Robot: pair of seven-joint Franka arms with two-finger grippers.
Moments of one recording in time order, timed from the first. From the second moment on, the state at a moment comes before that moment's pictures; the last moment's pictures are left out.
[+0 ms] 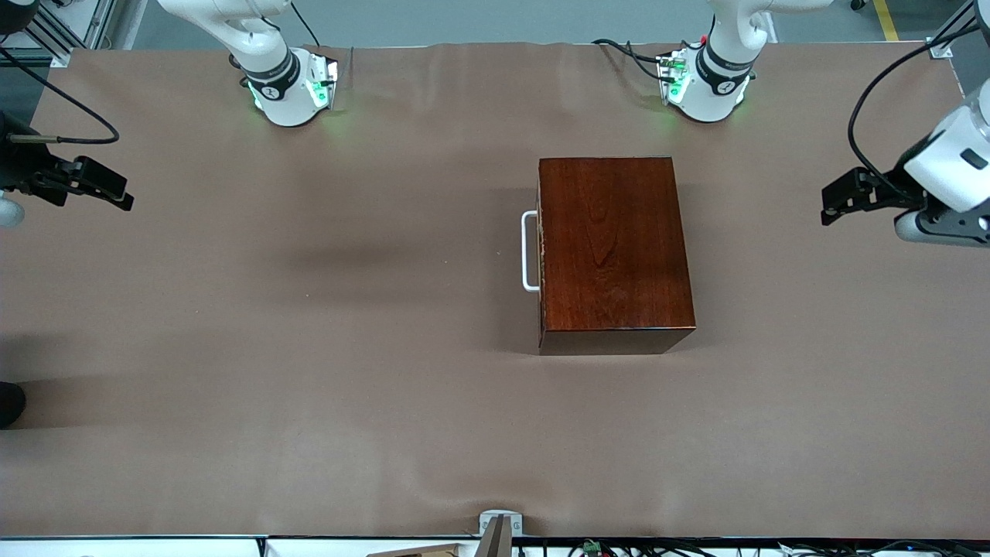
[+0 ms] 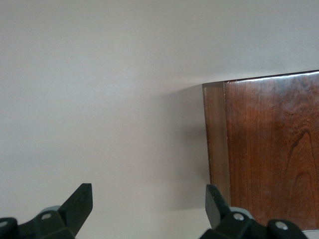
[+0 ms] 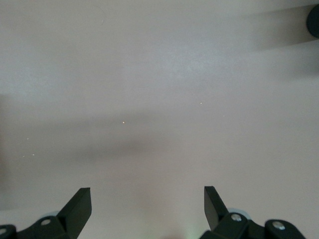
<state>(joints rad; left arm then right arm) -0.12 0.04 0.01 -1.53 0.01 1.57 0.01 0.01 -0.02 -0.02 -1.58 0.00 1.51 0.07</state>
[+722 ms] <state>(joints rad) -0.11 -0.02 0.02 -1.58 0.01 1.59 -0.07 0.01 -0.02 -0.02 -1.58 0.00 1.51 0.07</state>
